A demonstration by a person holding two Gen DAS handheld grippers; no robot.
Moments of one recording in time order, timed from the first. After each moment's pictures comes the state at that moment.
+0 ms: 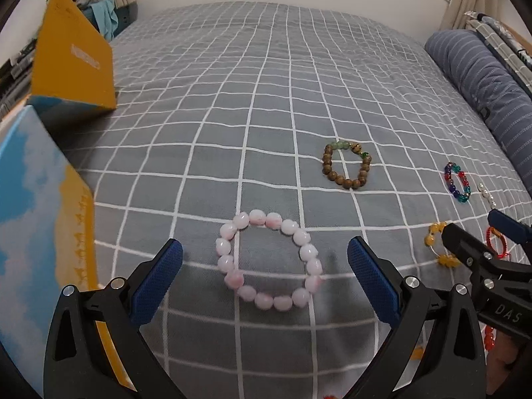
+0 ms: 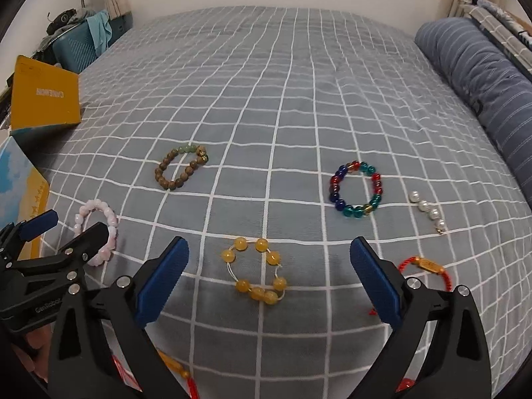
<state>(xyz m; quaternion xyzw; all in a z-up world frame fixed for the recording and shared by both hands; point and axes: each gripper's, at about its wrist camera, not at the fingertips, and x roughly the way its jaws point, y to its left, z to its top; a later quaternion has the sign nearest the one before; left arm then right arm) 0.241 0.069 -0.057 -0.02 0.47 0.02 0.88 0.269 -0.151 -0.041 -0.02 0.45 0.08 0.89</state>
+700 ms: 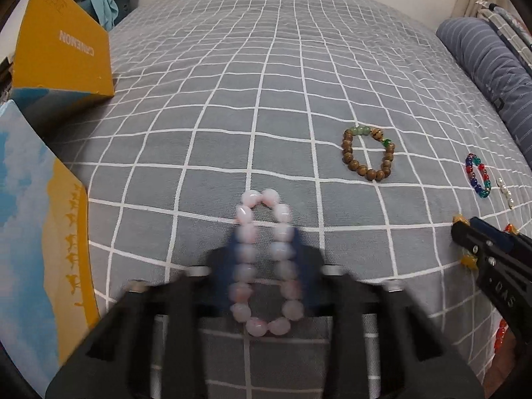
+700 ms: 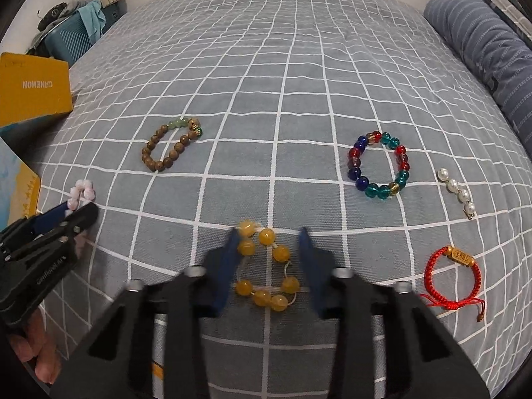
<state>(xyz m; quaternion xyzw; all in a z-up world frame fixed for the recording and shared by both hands) 0.256 0.071 -0.071 -0.01 0.50 0.04 0.86 0.286 -0.150 -0.067 0.00 0.50 0.09 0.86</state>
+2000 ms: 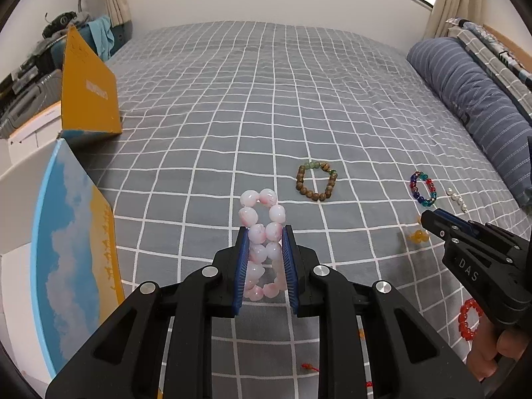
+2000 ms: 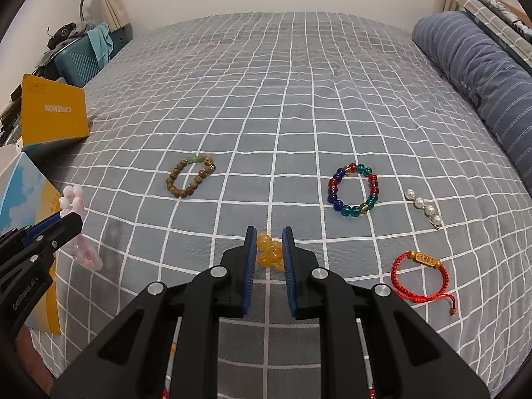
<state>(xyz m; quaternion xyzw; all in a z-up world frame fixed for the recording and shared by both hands) 0.210 0.058 -0.008 -0.02 0.44 0.00 0.90 0.255 -0.159 -0.021 0.01 0.44 0.08 0.89</state>
